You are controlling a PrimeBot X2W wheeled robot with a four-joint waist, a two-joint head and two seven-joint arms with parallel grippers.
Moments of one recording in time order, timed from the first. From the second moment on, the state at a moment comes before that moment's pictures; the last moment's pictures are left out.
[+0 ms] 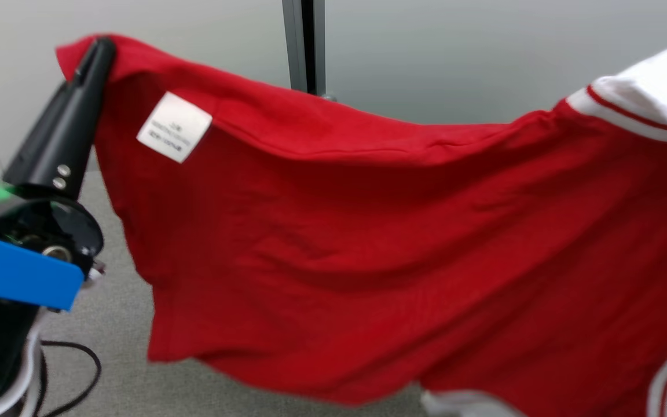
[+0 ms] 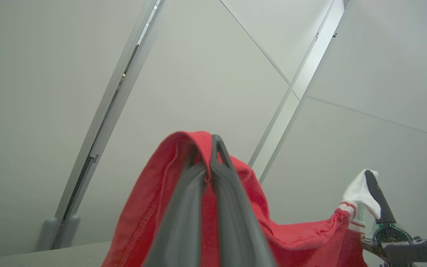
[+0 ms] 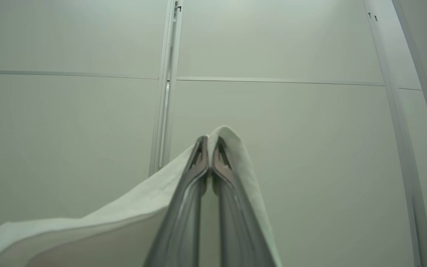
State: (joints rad) left arm -0.39 0.39 -0.11 -0.59 -1.13 0.20 0.41; right arm -0.45 -0.09 -0.23 -0.54 0.22 0.13 0.17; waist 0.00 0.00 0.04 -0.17
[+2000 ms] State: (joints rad) left arm -0.68 0.40 -0.27 0.36 -0.89 -0.09 -0.08; right arm -0.56 -0.05 0.10 0.11 0.31 0.13 -0.26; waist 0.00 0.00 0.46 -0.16
